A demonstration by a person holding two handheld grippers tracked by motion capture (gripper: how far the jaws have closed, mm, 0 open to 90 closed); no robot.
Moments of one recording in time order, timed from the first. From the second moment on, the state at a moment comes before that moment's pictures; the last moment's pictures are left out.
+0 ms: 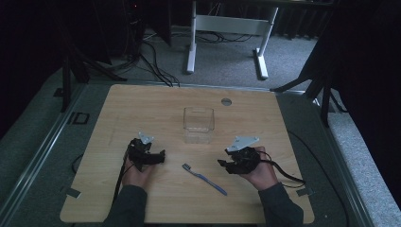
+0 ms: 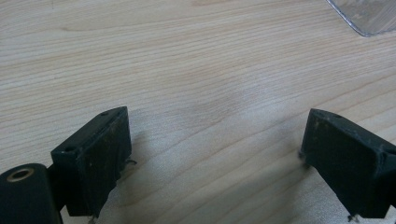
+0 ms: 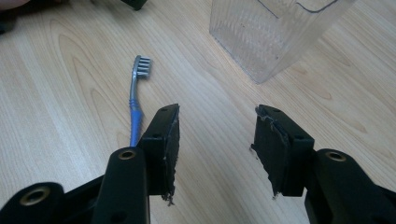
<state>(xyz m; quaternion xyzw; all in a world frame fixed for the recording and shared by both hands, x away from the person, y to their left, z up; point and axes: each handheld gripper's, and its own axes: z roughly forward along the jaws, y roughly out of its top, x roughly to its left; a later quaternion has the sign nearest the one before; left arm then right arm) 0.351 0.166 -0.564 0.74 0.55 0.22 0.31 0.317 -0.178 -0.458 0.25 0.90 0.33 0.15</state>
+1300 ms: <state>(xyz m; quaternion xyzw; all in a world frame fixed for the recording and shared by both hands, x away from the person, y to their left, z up) 0.351 0.166 -0.564 0.74 0.55 0.22 0.31 0.328 -0.129 -0.454 0.21 0.92 0.30 0.13</state>
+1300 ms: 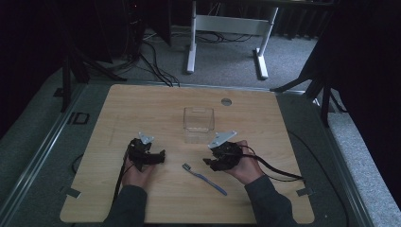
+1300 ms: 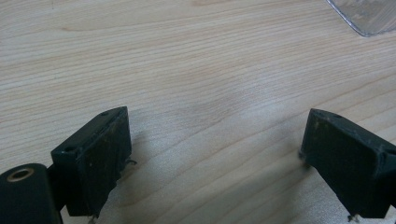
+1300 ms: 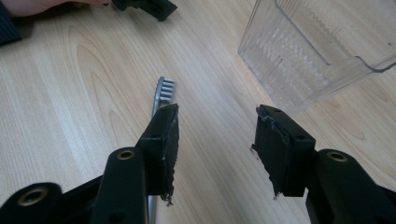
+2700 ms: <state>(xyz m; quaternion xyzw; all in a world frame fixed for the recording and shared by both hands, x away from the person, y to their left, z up) 0.351 0.166 -0.563 0.74 0.55 0.22 0.31 0.338 -0.112 -0.450 0.19 0.95 0.23 0.09</state>
